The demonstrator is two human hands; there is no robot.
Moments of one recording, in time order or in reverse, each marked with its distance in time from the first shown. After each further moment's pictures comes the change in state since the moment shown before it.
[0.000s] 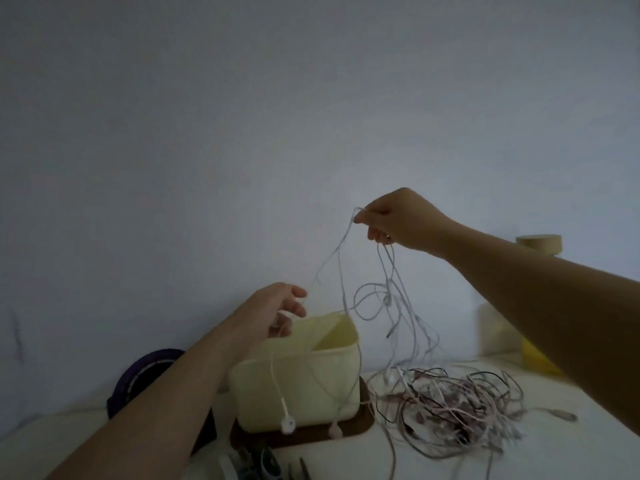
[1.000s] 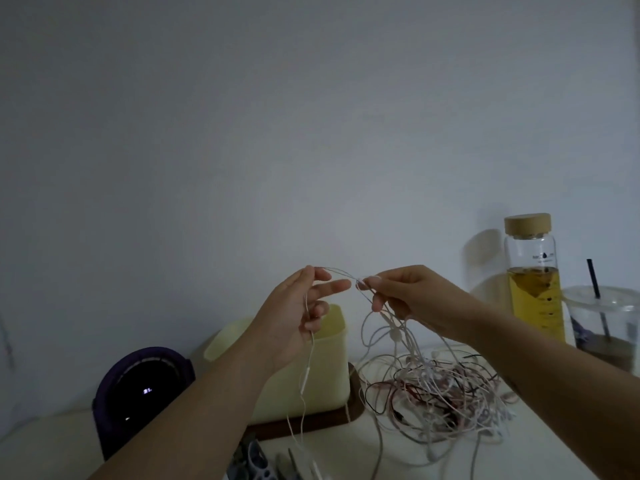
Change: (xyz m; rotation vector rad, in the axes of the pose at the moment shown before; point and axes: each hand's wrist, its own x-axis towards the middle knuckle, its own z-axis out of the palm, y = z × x) left_hand -0.009 0.004 0.063 -0.478 -0.120 0.059; right_hand -0.083 0.069 0.030 0.627 -0.280 0.211
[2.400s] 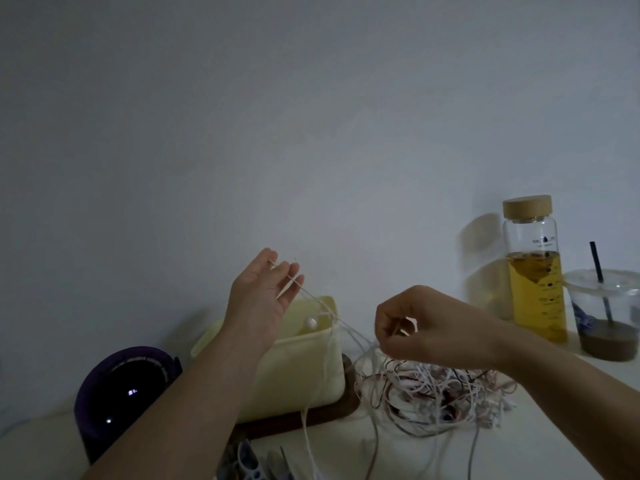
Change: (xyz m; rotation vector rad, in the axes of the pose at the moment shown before) left_hand 0.030 -0.009 -0.015 -0.292 0.308 0.178; right_hand -0.045 -0.010 0.004 -0.563 -0.207 -0.137
